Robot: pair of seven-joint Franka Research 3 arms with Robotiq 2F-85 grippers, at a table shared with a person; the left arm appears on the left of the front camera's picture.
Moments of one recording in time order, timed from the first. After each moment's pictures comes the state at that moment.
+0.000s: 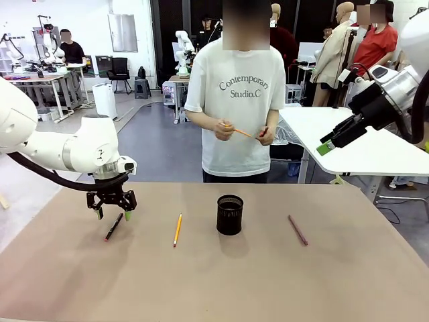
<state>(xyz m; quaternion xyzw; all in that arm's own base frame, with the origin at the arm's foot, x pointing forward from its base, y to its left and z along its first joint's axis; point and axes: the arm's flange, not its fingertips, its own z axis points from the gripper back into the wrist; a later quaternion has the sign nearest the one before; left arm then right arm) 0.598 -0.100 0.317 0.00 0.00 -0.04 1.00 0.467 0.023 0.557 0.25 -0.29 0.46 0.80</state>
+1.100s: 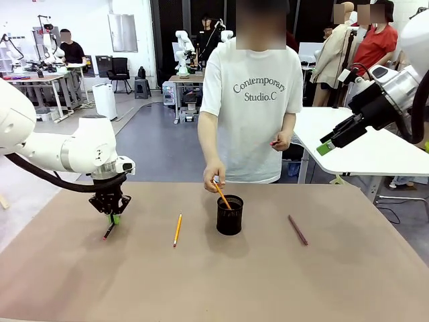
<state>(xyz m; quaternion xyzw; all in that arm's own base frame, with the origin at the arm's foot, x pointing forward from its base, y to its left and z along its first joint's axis) 0.596 -0.094 0.321 -0.01 0.00 -0.06 1.00 0.467 0.023 0.557 0.25 -0.29 0.46 0.80</state>
